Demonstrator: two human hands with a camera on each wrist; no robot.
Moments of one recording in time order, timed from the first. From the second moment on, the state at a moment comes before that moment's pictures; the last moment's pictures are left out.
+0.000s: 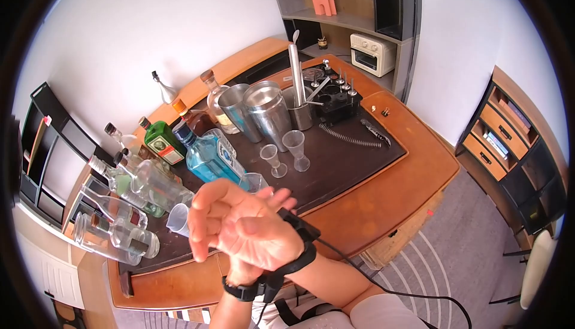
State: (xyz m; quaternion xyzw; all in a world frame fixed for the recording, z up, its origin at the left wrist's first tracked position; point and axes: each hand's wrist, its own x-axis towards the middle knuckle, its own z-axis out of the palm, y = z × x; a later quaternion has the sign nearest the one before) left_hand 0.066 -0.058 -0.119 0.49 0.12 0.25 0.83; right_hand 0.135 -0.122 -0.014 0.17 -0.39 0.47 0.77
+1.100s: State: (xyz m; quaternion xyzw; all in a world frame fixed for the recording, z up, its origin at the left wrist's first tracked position) left_hand 0.060 -0.085 -0.139 0.33 0.06 0.18 0.92; right_hand 0.172 -0.108 -0.026 -0.20 -0.39 0.17 0.88
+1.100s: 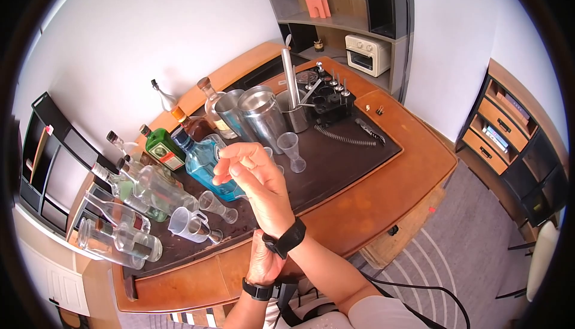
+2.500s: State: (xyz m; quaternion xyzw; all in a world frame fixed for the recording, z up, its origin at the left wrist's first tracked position) left_hand 0.059 -0.031 -0.047 0.79 0.13 0.18 0.57; right_hand 0.226 -0.076 -0.062 -0.56 -0.56 0.06 0.61
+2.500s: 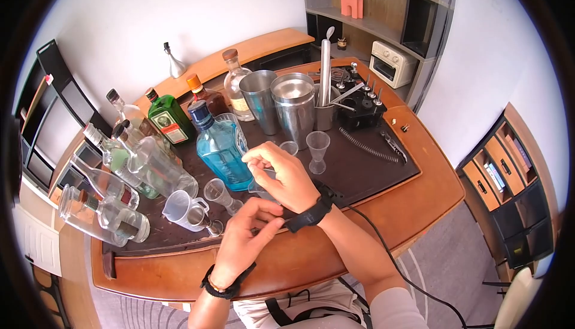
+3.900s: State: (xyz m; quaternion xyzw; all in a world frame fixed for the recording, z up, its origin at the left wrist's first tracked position) left_hand 0.056 -0.012 -0.048 0.72 0.12 0.29 0.62; right_hand 0.248 -0.070 -0.061 -0.36 -0.38 0.31 0.80
